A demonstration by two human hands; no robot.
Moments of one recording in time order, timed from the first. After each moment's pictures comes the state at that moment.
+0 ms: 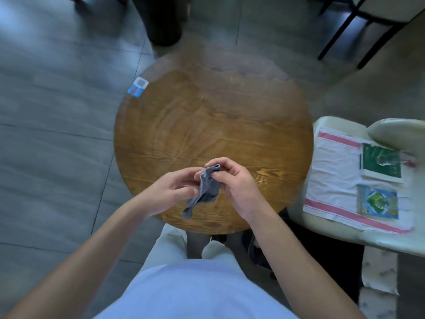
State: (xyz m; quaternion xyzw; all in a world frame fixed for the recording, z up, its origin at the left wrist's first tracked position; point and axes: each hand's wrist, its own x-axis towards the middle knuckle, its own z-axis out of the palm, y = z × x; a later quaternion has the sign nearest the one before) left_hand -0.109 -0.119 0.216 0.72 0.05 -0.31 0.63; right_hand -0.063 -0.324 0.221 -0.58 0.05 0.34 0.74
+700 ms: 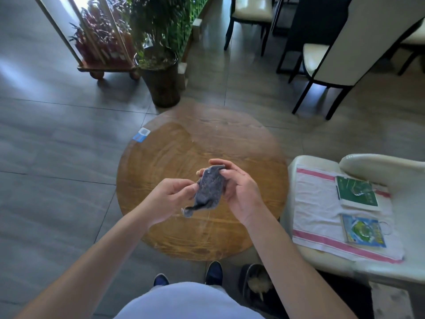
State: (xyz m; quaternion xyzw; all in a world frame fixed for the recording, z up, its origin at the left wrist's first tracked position) left_hand -0.130 -0.174 0.300 0.82 0.01 -0.13 0.56; right_hand -0.081 -0.375 0.311 -0.48 0.04 0.27 0.83
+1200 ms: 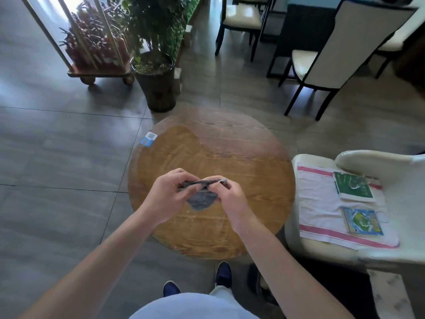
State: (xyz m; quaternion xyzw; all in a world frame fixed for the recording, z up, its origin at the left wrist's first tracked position) left_hand -0.148 -0.090 0.306 0.86 -0.04 -0.01 0.51; right_hand -0.126 -0.274 0.289 -0.67 0.06 0.21 0.71
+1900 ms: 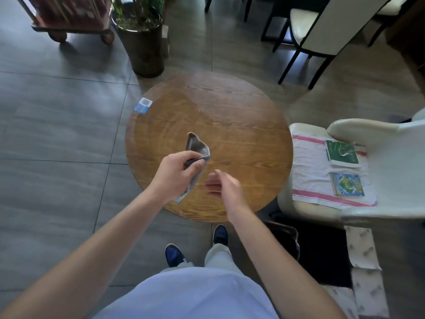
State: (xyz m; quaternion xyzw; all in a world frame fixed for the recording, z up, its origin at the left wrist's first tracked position) left_hand -0.176 -0.066 0.282 0.85 0.01 -0.05 0.52; right_hand -0.185 -0.230 0.246 -0.67 0.28 0.21 0.65
